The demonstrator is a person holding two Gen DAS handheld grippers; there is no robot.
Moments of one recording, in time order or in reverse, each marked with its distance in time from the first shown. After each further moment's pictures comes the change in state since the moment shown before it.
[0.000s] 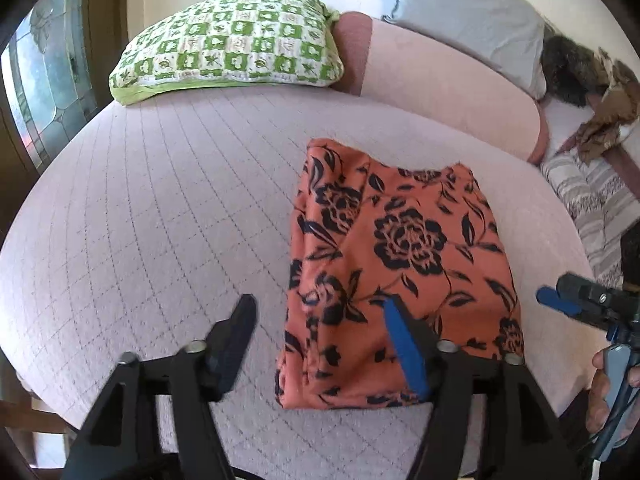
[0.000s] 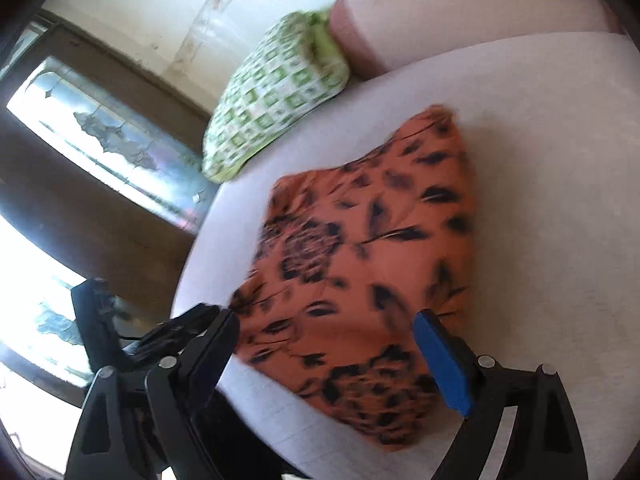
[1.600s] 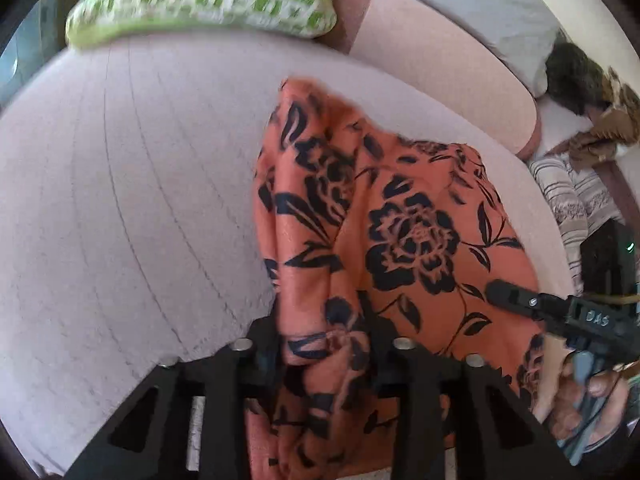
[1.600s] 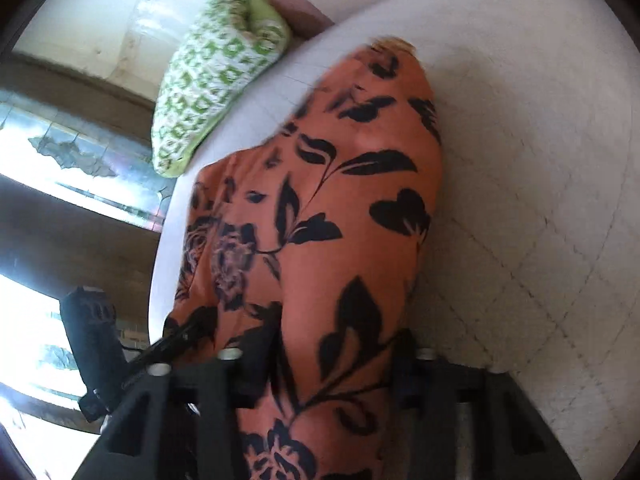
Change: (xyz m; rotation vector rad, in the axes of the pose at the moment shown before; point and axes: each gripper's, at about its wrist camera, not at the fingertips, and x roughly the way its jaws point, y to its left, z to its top) left arm 0.090 -0.011 0.002 -0.025 0.101 -0.138; right arm 0.079 -0.049 0.037 0.084 0.122 -0.014
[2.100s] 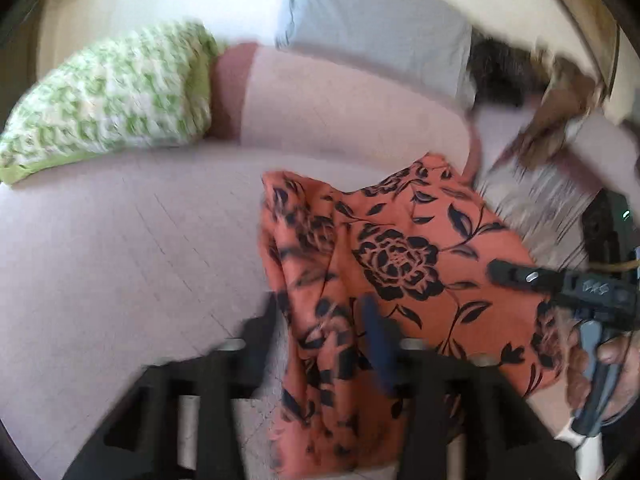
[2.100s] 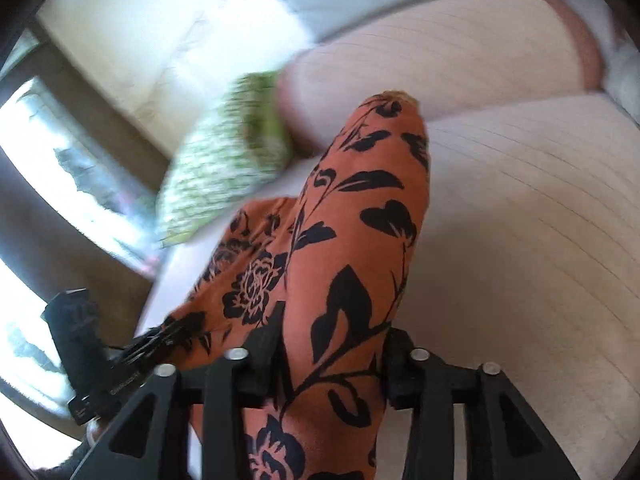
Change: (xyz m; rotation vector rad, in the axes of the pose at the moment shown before) left arm 0.037 -0.136 0.054 0.198 -0.177 -0.055; right arm -0.117 -0.070 0.074 -0.087 -0.247 -0.118
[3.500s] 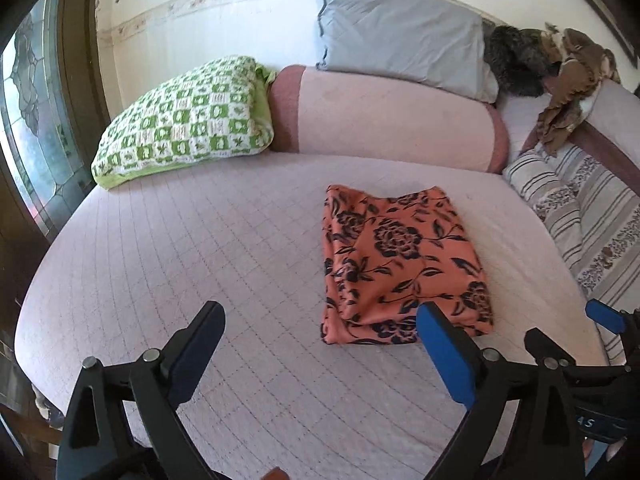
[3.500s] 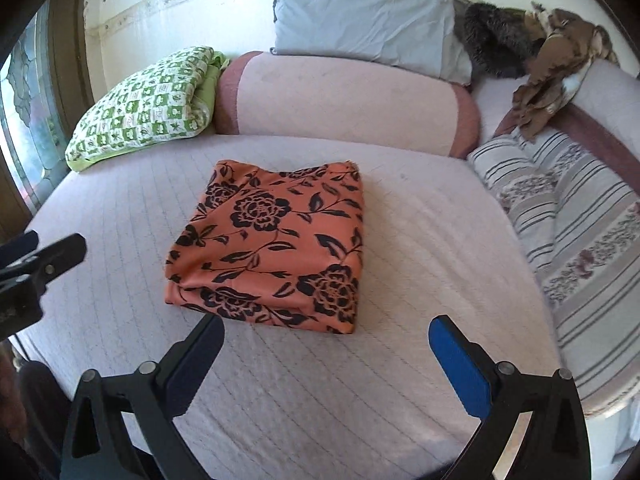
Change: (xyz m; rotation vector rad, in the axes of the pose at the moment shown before) left arm -0.159 -0.064 -0.051 0.024 -0.078 0.262; right arm -0.133 0.116 -0.126 -0.278 -0.093 -0.618
